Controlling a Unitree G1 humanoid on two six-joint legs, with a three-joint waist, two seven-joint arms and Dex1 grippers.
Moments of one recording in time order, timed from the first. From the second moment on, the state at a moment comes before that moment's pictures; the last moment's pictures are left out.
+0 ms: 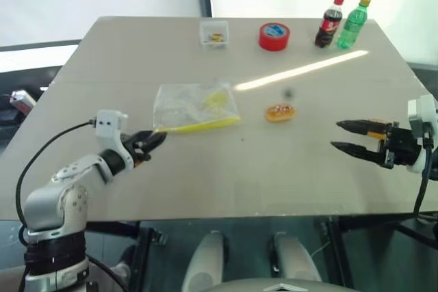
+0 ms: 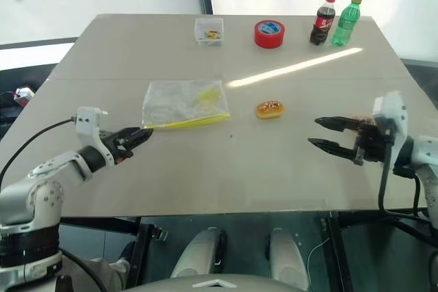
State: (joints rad) left arm -0.25 0.63 0.40 -0.12 -0.61 0.91 -0.48; right arm -0.16 -0.83 -0.27 -0.30 0.51 0.22 1.16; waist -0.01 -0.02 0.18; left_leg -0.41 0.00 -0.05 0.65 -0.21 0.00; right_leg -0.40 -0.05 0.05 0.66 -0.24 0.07
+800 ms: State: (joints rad) left arm -0.62 0.53 0.24 0.47 -0.42 0.65 -0.53; right arm -0.18 -0.79 -0.18 -0.32 0.48 0.19 1.06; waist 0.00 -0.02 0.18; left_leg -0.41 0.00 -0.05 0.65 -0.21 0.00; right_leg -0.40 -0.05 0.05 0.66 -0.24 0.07
